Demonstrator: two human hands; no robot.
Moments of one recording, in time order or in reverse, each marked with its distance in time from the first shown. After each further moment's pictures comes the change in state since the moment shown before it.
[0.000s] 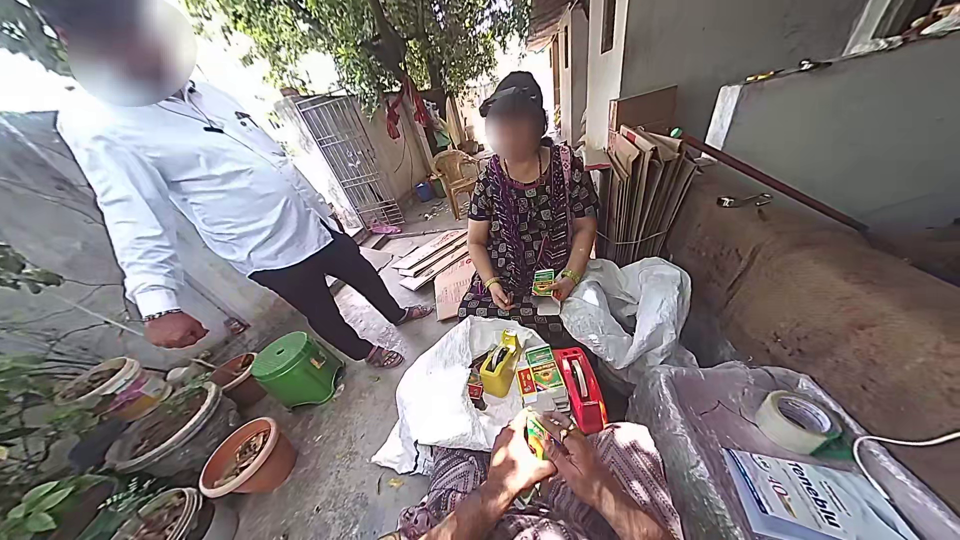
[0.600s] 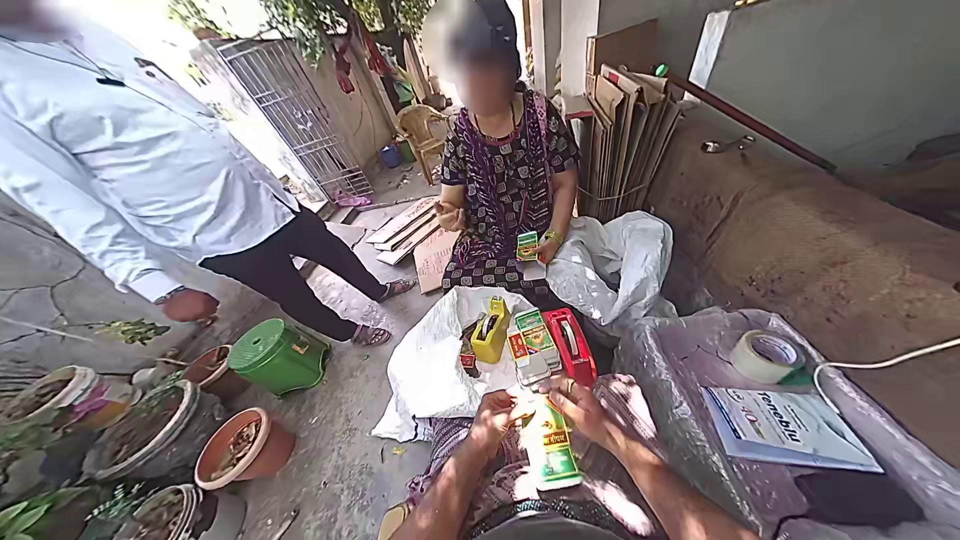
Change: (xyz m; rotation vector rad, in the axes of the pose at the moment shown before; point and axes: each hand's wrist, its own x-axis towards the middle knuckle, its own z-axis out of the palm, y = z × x) left_hand 0.006 -0.044 -0.013 -1.035 -0.183 0.030; right_hand 0.010 -0.005 -0.022 0.340 -0.009 0.211
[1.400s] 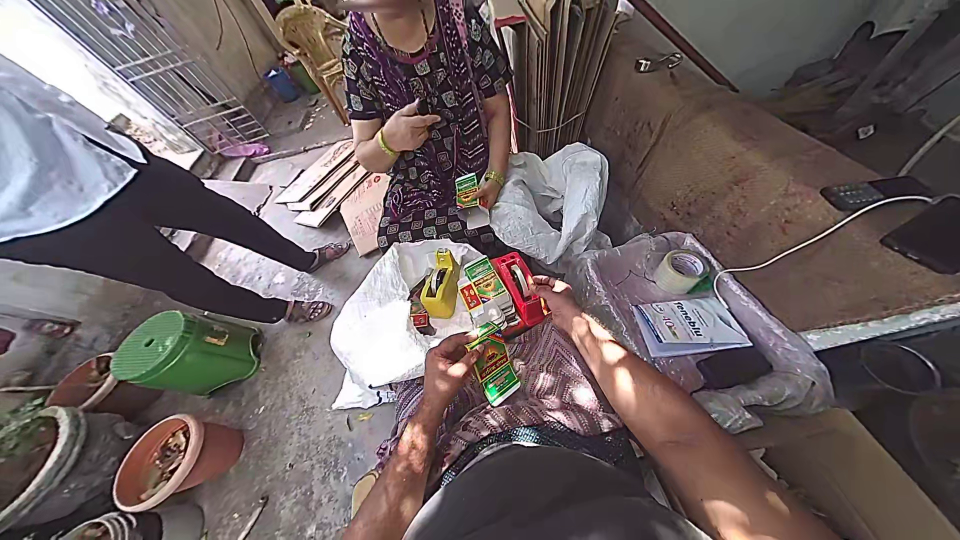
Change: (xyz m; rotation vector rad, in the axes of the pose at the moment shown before) left_hand 0.006 0.005 -0.012 0.290 0.003 0.355; right_hand 0.065 0.050 -0.070 0.292 0.587 0.419
